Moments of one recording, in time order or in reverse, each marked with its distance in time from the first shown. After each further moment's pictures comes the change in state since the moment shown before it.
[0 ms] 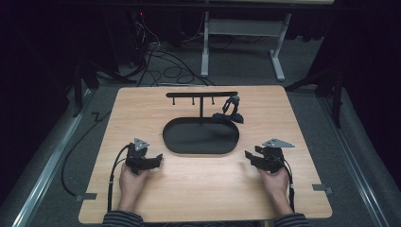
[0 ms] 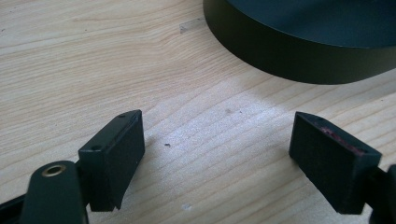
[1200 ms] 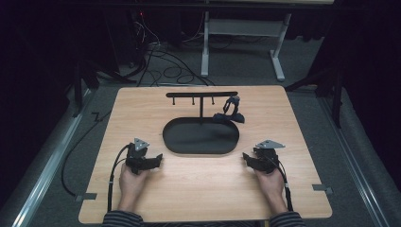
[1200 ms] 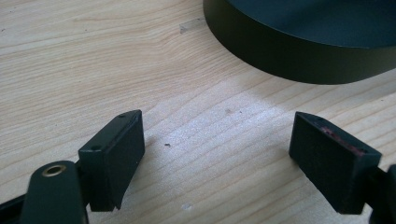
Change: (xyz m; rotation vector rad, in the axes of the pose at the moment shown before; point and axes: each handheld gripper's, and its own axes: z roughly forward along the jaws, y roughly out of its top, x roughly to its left) left arm 0.000 0.000 0.000 0.000 0.000 0.000; right arm 0.004 -0.008 0.021 0.067 -0.078 -0.050
